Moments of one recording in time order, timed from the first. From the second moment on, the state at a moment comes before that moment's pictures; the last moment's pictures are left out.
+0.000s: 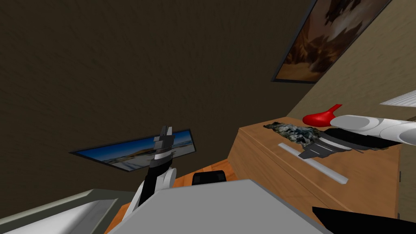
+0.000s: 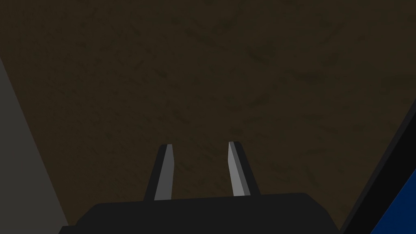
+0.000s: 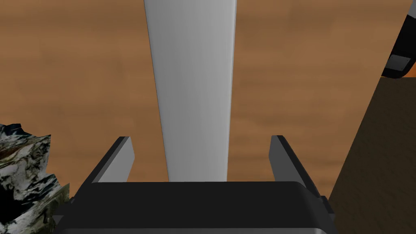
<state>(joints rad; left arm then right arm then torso) 0.54 -0.04 -0.04 -2.30 -0.10 -0.50 0.12 -0.38 -1.74 0.82 -0.74 1.09 -1.38 -0.52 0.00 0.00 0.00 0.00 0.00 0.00</state>
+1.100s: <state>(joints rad) 0.54 -0.04 -0.04 -2.30 -0.10 -0.50 0.12 -0.36 -1.72 0.82 -0.74 1.08 -1.35 -0.52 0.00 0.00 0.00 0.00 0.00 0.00</state>
